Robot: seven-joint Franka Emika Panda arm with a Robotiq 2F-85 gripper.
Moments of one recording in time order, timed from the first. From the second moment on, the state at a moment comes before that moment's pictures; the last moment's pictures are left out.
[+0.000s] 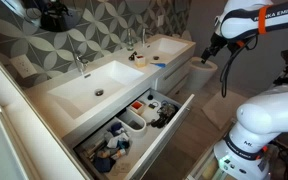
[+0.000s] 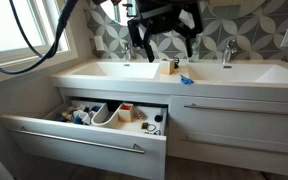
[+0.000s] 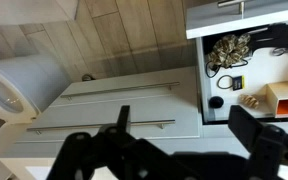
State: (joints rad) arm -0.29 -0.79 -0.25 -2.75 -0.35 2.28 -0.23
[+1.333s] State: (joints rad) arm -0.06 -0.57 -0.30 -2.61 -0.19 2.35 -0.41
